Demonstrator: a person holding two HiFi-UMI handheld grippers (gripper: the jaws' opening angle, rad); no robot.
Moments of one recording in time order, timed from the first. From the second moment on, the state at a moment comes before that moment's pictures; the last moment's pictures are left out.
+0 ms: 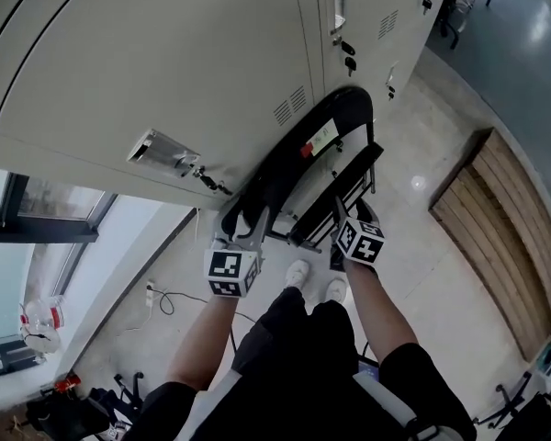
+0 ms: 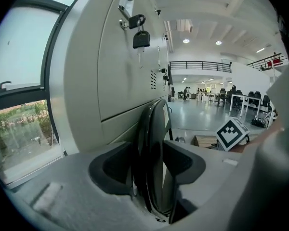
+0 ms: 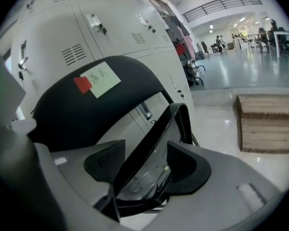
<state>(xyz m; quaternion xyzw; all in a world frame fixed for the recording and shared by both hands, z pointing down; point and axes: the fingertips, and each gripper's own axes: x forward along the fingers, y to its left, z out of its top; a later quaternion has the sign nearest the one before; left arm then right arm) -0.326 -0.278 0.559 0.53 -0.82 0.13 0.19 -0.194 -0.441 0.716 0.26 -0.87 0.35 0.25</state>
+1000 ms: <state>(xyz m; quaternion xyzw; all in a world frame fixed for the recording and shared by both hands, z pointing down) -0.260 -0.321 0.554 0.65 -0.72 0.17 0.17 -0.186 -0.418 0.781 0.34 -0.78 0.45 0.28</state>
